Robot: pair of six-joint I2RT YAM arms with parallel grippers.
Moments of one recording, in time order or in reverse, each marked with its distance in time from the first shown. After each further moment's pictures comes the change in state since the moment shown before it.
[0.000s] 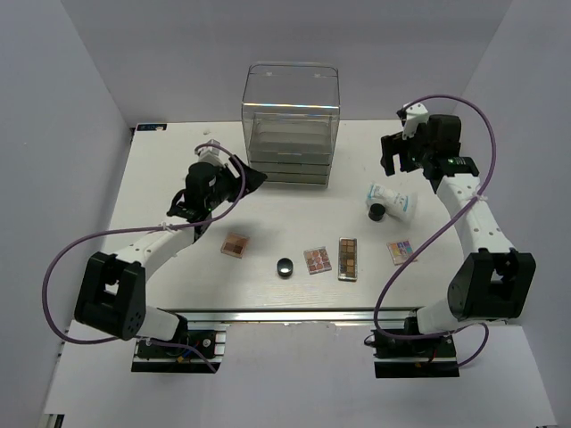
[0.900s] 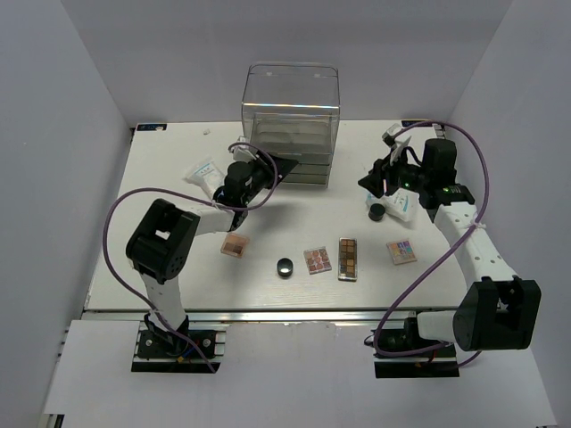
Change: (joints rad) left arm -0.150 0.478 0.143 0.565 -0.064 -0.310; right arm 0.034 -0.193 -0.291 0.146 -0.532 -0.062
